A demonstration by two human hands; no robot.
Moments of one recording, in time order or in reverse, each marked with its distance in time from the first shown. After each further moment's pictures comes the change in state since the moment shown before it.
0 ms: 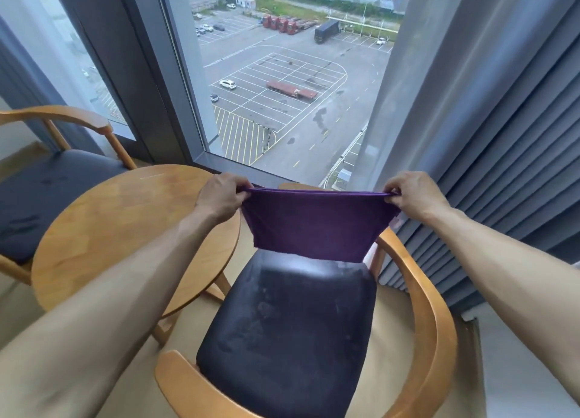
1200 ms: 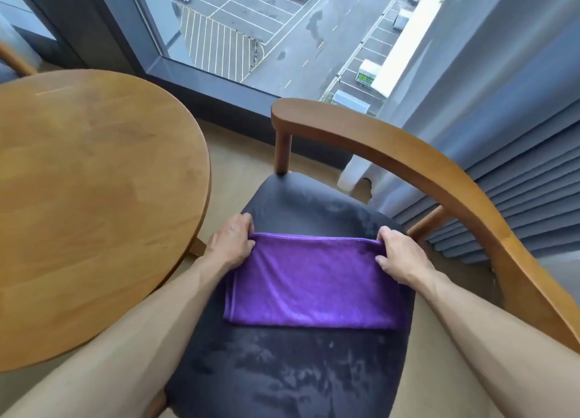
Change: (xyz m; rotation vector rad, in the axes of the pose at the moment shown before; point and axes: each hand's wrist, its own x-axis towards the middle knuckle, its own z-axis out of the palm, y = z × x) left_hand 0.017 -0.140 0.313 -0.013 -0.455 -0.219; right_hand 0.002 0.046 0.336 0.043 -0.465 0.271
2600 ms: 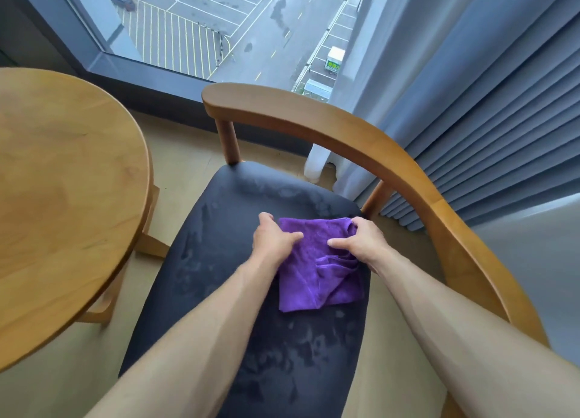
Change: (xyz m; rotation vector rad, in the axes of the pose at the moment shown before) left_hand -0.020 0.160 0.071 -0.616 -0.093 -0.323; right_hand -0.021 0.017 0.006 0.736 -0.030 0.326
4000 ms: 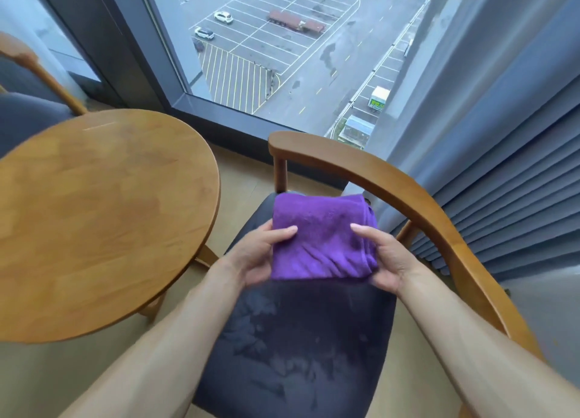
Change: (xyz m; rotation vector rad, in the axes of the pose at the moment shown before) left_hand -0.091 0.022 -0.128 -0.983 -0.501 0.083; right_hand -0.091 -0.089 -0.031 0.982 -0.680 0.016
